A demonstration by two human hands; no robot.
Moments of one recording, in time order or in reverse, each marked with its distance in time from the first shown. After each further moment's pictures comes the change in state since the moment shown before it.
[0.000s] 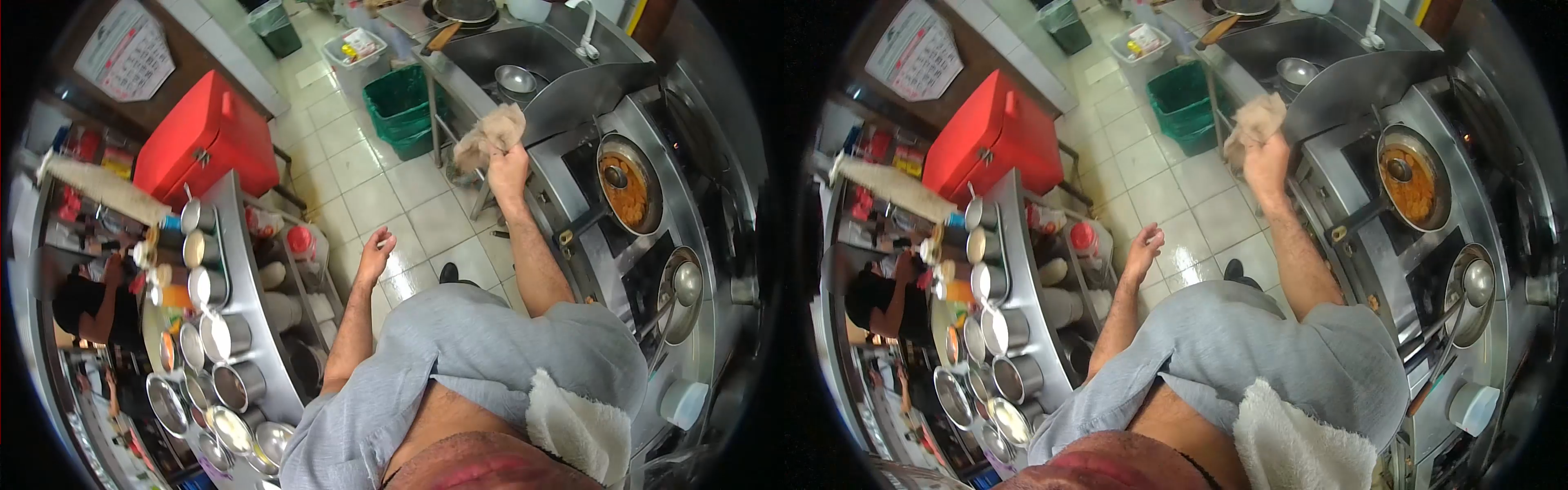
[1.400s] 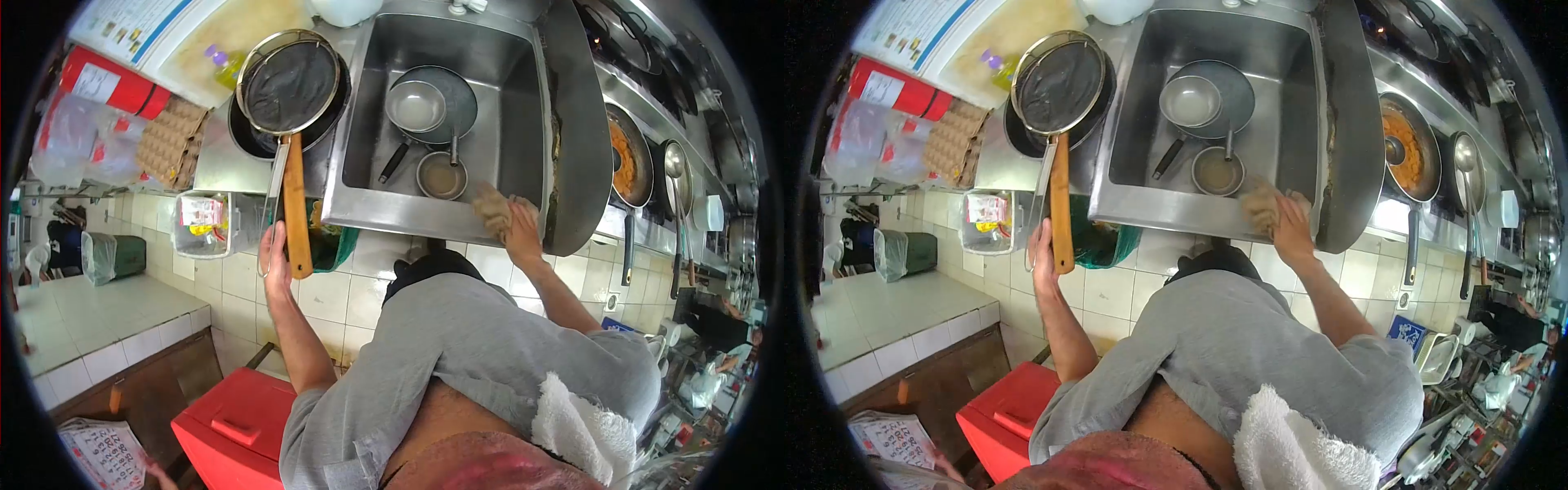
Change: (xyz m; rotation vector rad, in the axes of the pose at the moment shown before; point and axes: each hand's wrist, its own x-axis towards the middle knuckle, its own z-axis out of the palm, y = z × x) left_hand 0.650 0.323 -0.015 -0.120 -0.490 0.069; right_hand 0.152 0.195 0.077 -1.132 0.105 0.561
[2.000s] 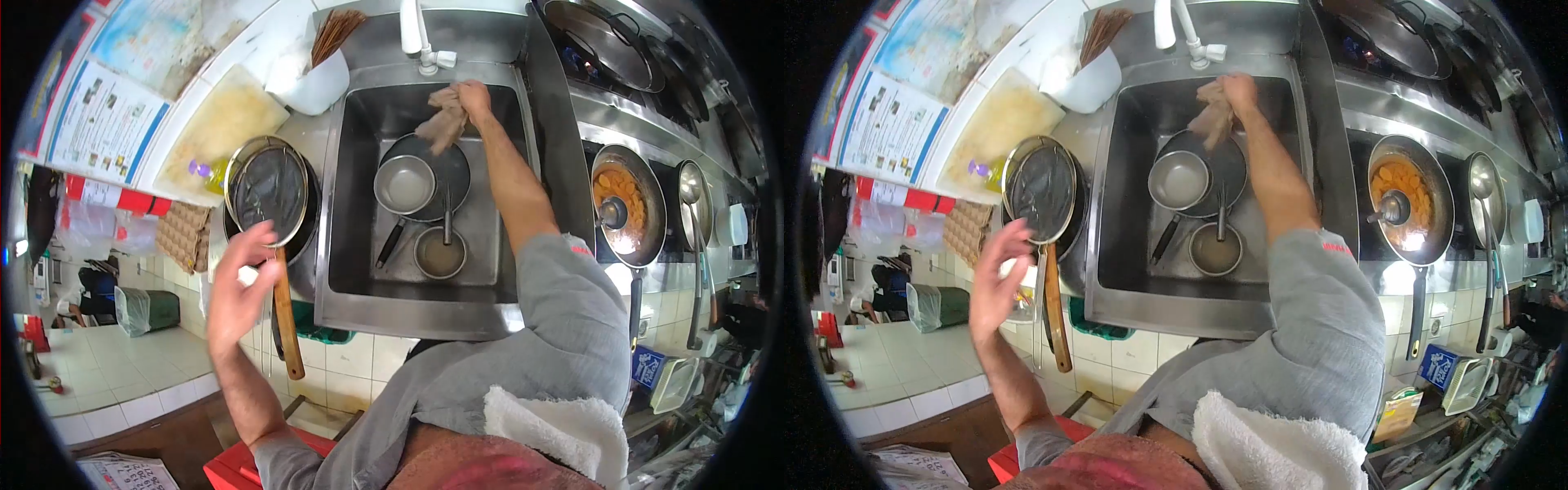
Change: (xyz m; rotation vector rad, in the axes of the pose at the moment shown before) left_hand -0.008 0.238 0.217 0.903 -0.515 0.556; right_hand 0.472 0.088 -0.028 0.712 0.319 0.314
